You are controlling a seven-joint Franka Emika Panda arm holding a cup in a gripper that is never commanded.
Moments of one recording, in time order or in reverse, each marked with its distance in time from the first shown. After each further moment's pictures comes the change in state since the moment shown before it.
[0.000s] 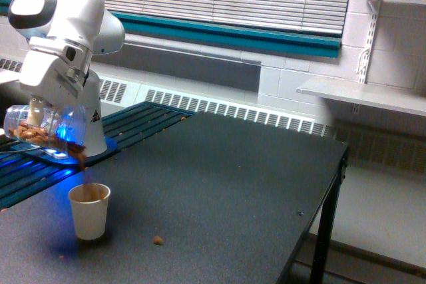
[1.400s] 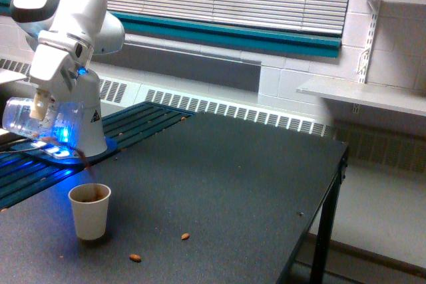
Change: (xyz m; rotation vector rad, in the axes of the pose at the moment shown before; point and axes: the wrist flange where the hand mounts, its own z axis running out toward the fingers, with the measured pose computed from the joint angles) arm 0.005 0.003 -0.010 -0.045 0.015 -0.187
